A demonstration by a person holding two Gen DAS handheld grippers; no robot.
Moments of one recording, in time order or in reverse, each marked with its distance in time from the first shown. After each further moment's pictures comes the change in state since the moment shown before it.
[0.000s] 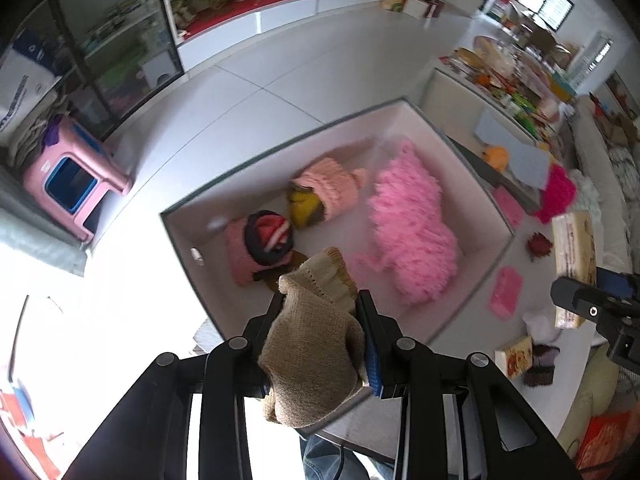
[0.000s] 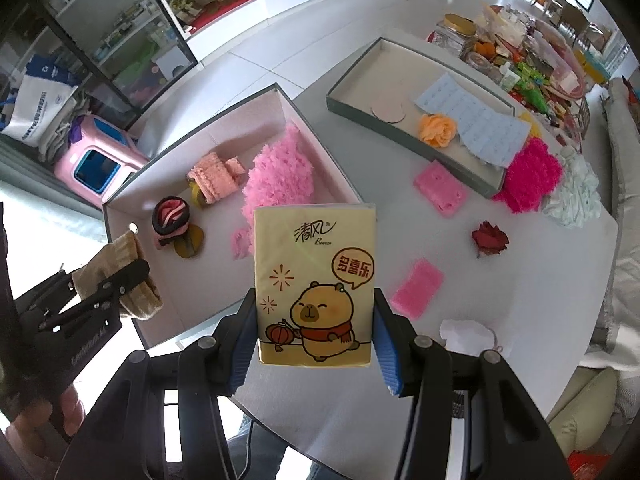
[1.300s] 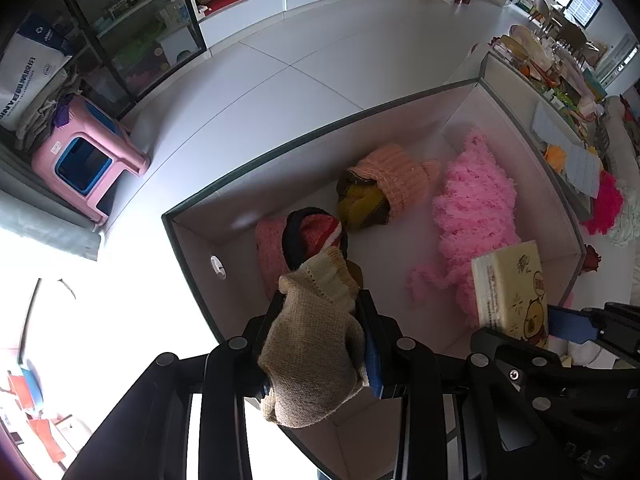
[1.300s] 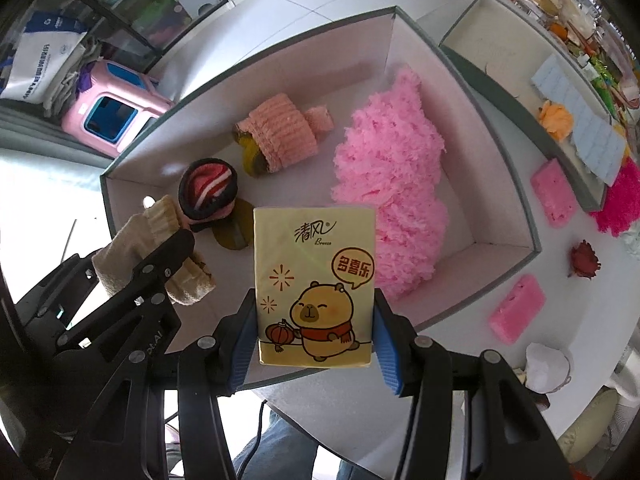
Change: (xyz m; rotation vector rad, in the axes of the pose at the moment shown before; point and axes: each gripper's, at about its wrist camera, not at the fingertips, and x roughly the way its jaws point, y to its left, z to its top) left arm 0.058 0.028 0.017 -0.033 0.078 0.078; right arm 0.103 0.082 0.034 -0.068 0.223 0.082
